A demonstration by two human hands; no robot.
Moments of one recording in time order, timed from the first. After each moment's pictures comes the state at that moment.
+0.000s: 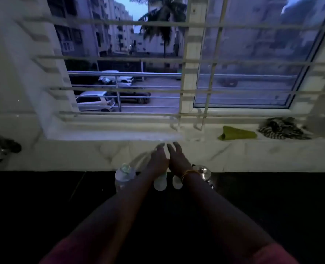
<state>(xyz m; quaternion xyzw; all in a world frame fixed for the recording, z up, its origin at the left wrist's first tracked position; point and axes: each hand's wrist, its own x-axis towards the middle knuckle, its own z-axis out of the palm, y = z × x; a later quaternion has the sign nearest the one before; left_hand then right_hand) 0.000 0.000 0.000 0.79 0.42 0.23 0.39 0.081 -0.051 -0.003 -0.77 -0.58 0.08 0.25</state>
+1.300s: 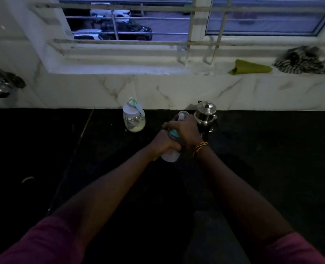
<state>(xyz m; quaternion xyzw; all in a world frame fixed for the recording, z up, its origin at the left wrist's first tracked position) -0.095 -0.107 -0.054 0.71 0.32 0.13 0.61 0.001 -0.153 -0.018 -0.72 -0.35 0.33 0.50</state>
